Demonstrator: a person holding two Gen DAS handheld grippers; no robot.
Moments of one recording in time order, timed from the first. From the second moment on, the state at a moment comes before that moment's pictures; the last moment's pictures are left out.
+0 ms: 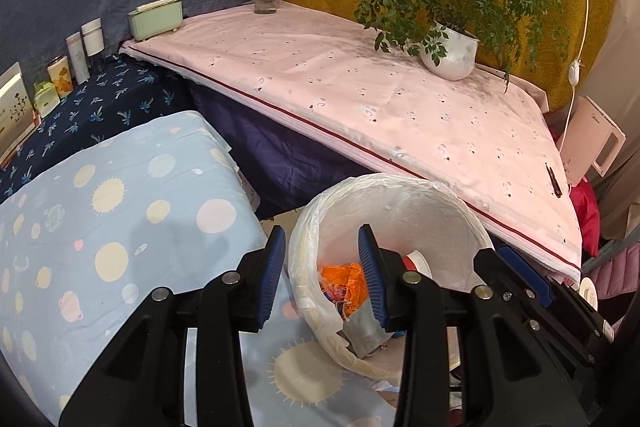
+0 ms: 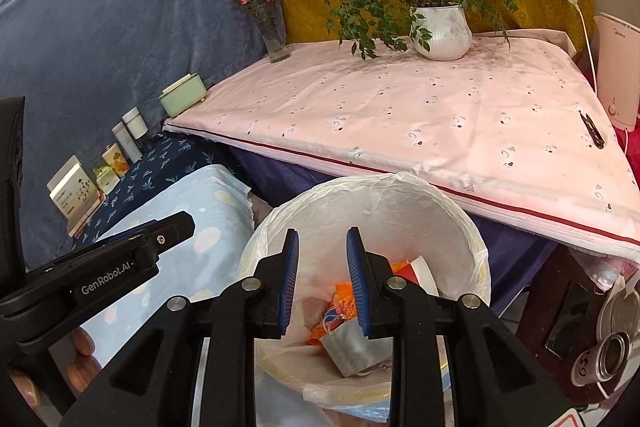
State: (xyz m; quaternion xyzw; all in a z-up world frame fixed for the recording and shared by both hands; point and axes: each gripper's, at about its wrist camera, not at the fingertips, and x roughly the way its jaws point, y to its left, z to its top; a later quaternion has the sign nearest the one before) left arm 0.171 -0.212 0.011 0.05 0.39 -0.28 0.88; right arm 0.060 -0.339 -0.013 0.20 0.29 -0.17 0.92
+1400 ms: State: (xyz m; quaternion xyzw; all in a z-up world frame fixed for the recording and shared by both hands) left arm 0.114 -0.124 -0.003 0.07 0.37 -0.21 0.90; right arm 0.005 -0.289 -0.008 0.14 0.32 -0.19 0.92
